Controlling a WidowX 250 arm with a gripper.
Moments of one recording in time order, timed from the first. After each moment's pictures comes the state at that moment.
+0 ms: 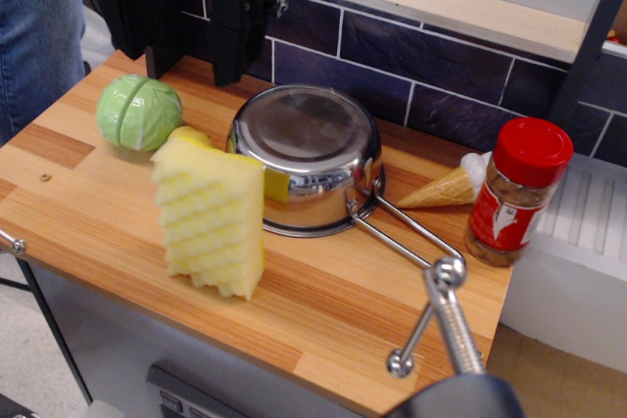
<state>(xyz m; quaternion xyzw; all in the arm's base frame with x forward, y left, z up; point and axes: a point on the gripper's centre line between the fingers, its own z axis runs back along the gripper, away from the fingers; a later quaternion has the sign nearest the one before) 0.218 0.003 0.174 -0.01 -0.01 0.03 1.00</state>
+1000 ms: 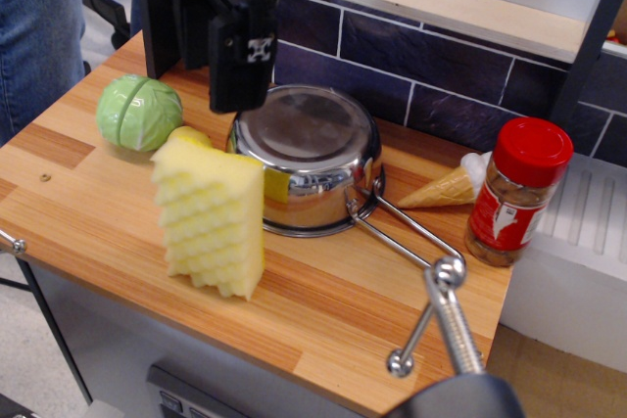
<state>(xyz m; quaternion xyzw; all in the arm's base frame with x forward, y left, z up) 0.238 -0.003 0.143 -0.06 0.07 -0.37 0.93</state>
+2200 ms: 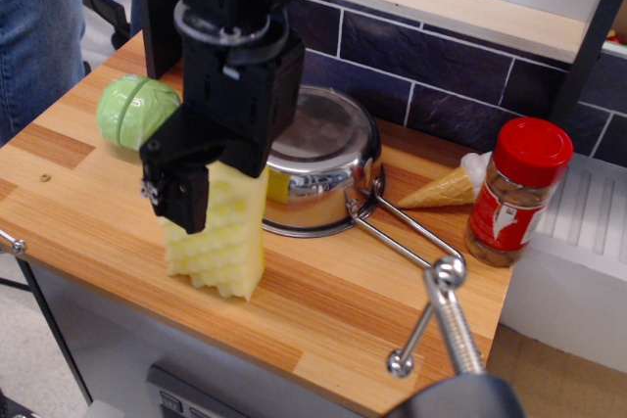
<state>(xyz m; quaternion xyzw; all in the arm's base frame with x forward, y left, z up) 0.206 -0.015 0.093 0.02 0.04 -0.72 0.69</state>
